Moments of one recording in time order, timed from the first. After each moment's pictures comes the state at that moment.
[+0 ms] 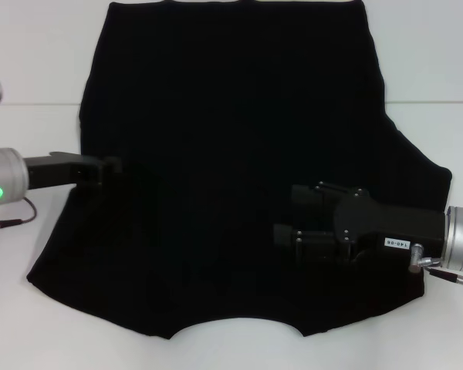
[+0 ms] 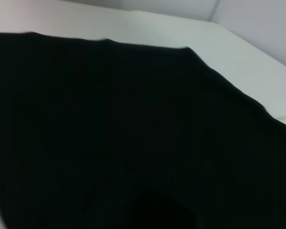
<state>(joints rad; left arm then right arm) -0.64 -2.10 0.56 0.77 2.29 1.14 -1.87 0.62 2.09 -0.71 -0.42 -1.87 -1.50 1.22</state>
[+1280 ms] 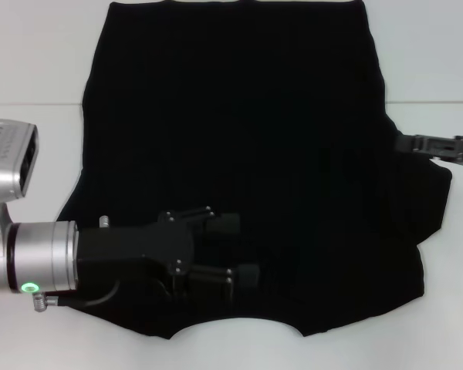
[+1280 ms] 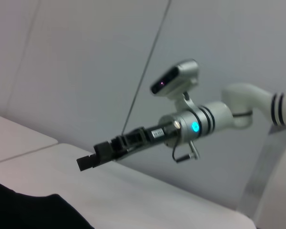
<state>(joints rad) -0.57 -2.12 0.67 0.60 1.97 1.74 -1.36 0.60 1.92 -0.65 -0.61 -1.98 -1.36 2.05</state>
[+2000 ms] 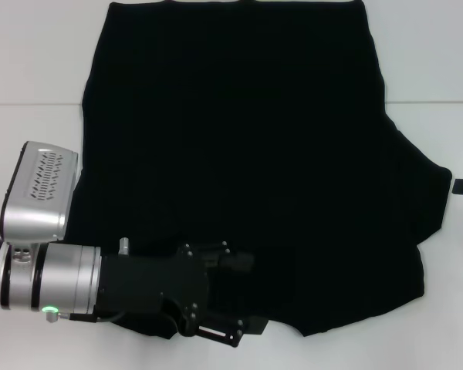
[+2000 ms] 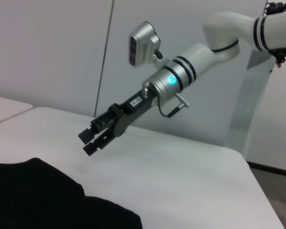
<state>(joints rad) -0.57 -2.14 0.79 0.60 2.04 1.67 -1.21 0.54 1.90 -0.59 -0.65 -2.24 -1.25 2.36</state>
